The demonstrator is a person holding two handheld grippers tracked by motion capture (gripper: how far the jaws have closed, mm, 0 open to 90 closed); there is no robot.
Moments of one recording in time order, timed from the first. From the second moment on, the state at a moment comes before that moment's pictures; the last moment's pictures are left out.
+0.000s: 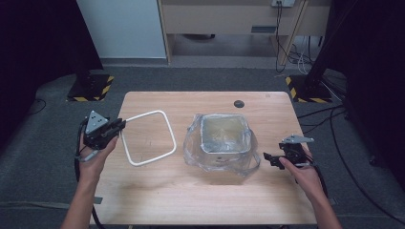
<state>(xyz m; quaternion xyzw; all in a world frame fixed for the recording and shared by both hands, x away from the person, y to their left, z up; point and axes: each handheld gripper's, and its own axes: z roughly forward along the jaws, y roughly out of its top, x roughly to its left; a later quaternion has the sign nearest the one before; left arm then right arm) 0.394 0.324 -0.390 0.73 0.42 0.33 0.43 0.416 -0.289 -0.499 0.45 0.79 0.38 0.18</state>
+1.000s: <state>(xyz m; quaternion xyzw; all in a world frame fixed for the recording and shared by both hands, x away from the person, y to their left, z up) 0.407 0.246 -0.332 0.75 0.34 0.32 0.46 0.420 -0.270 -0.462 0.42 0.79 0.41 0.19</state>
